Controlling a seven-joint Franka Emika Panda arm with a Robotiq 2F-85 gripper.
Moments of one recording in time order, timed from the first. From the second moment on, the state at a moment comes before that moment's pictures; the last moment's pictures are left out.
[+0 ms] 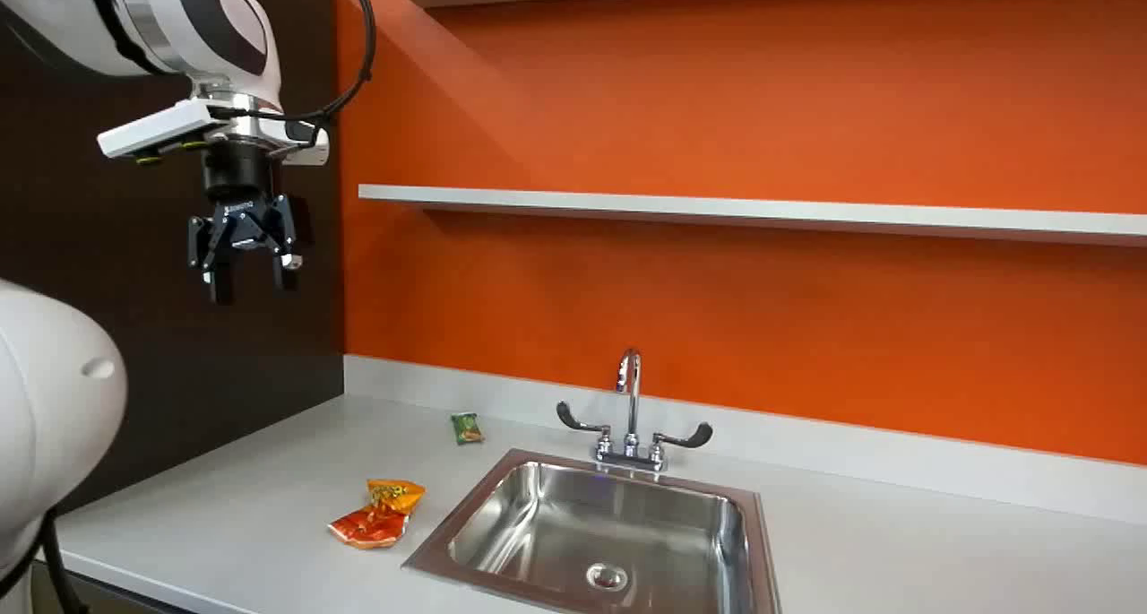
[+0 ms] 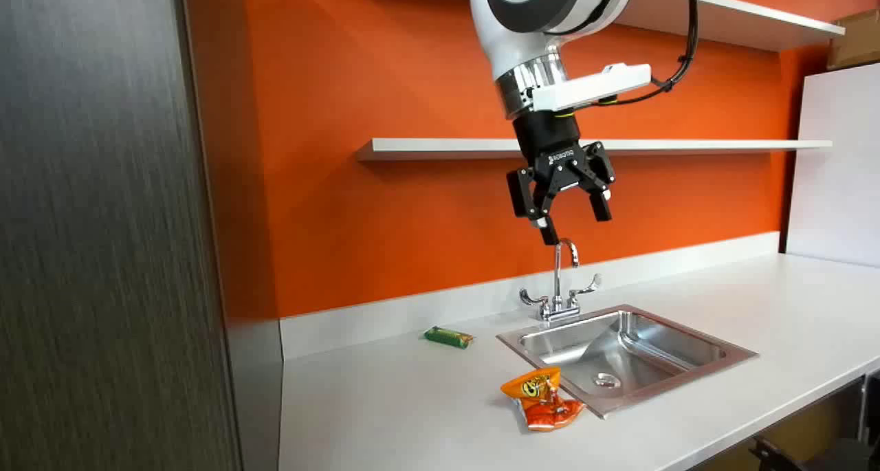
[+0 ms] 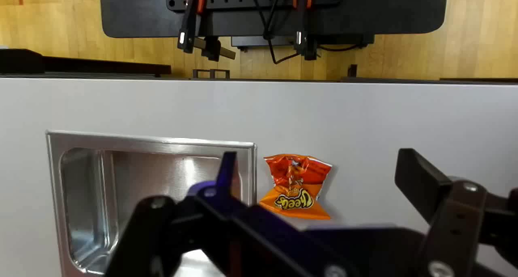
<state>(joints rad) 0.10 -0.48 0.33 -2.39 -0.02 1.68 0.32</state>
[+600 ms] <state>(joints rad) 0.11 -0.48 0.33 -2.39 -0.02 1.69 0.32</state>
